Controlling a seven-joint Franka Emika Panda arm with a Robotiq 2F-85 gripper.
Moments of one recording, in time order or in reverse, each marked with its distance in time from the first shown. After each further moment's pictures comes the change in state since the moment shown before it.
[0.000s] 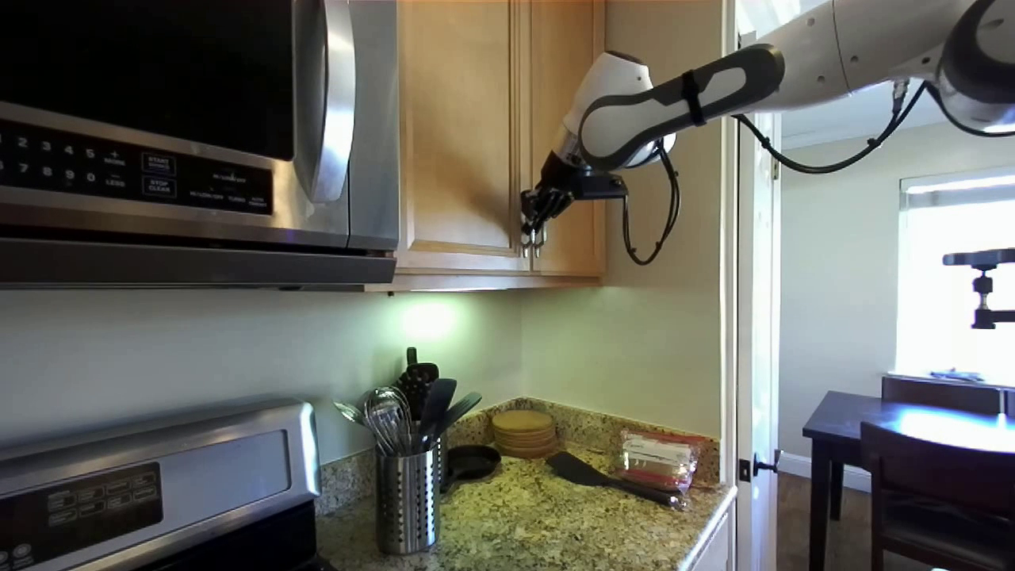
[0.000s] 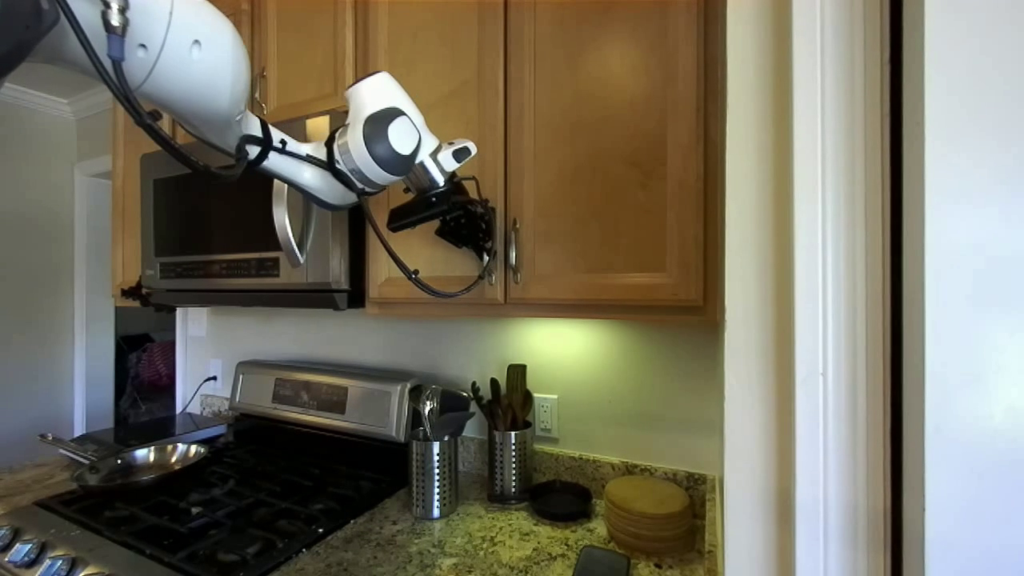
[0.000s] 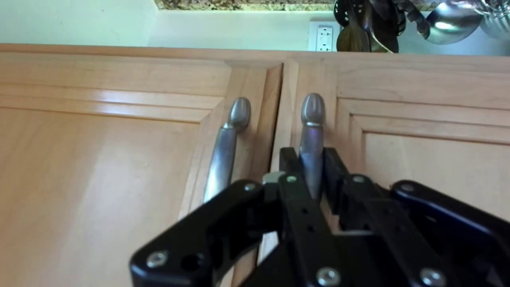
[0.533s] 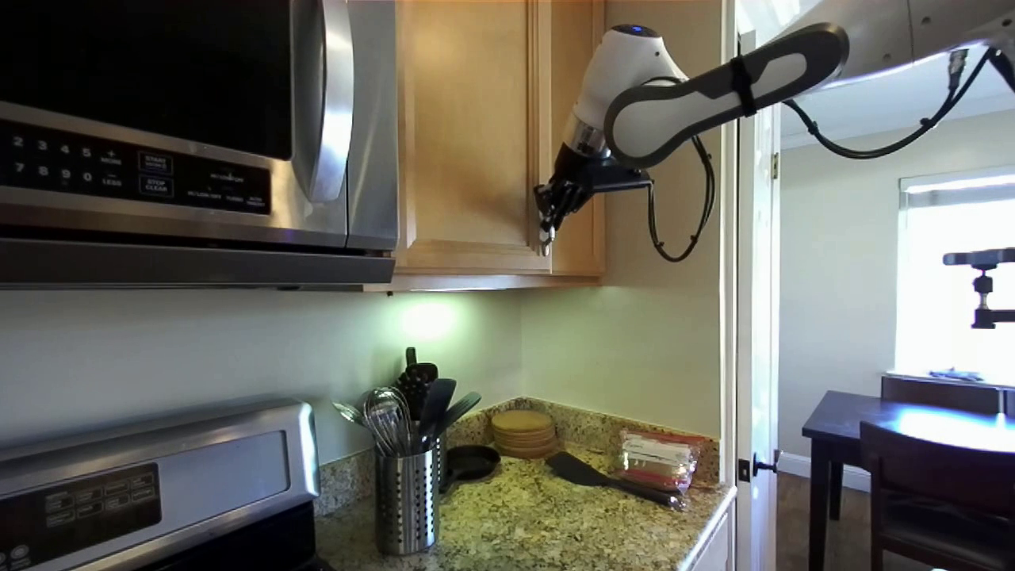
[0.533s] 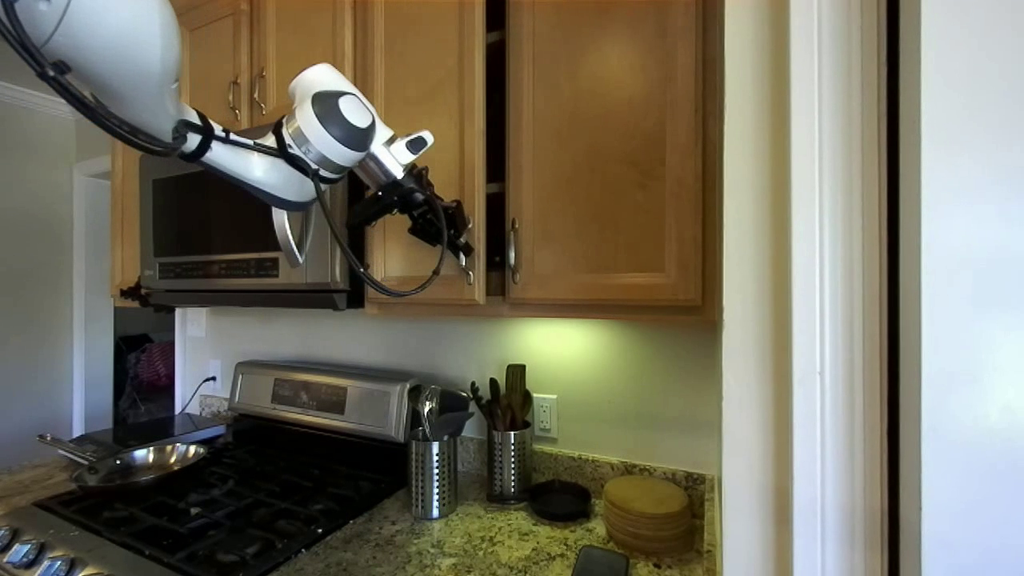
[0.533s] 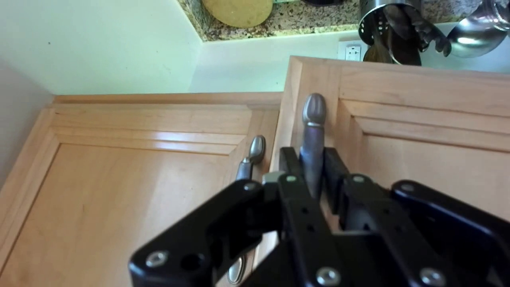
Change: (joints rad) arm 0.004 -0.168 0.059 -0.170 -0.251 -0.086 0.324
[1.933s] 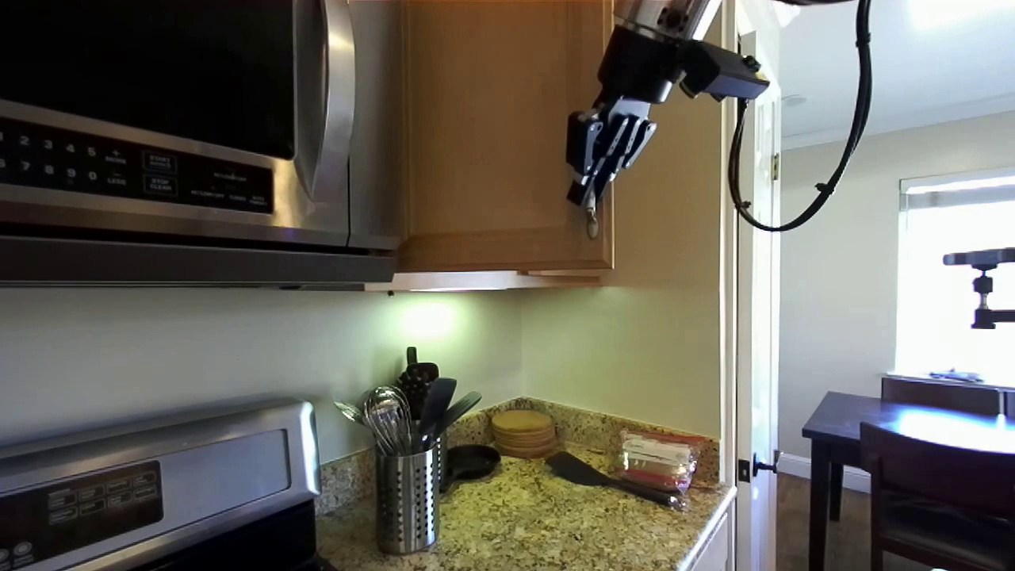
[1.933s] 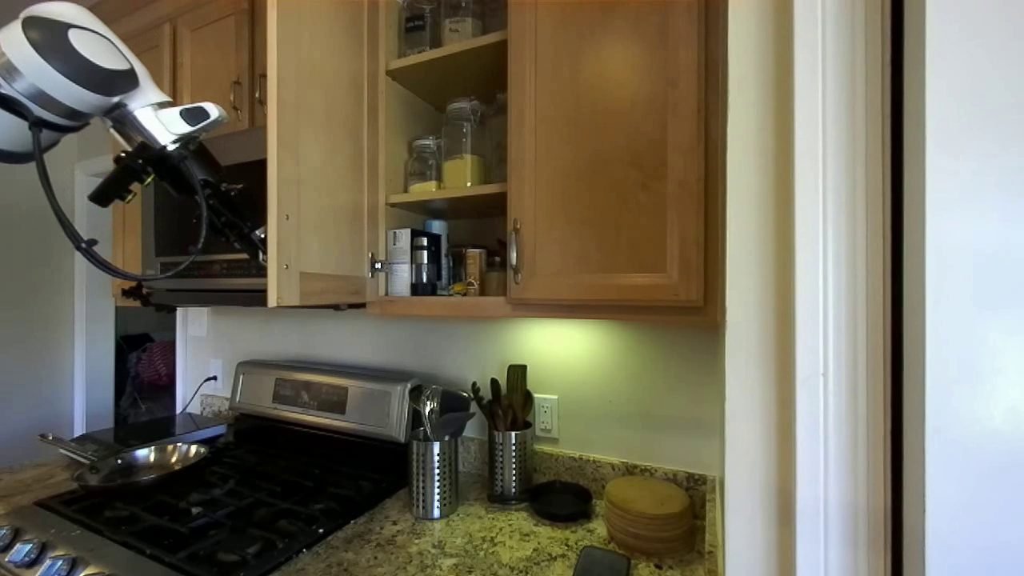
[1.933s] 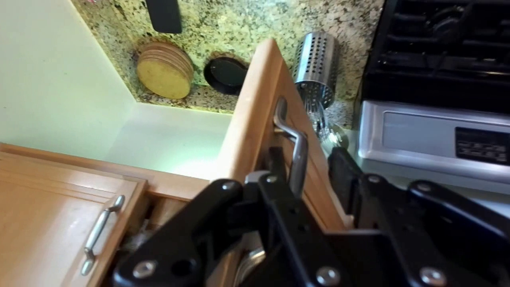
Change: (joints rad) arm 0.107 -0.452 0.357 -0.276 0.193 -0.380 0.066
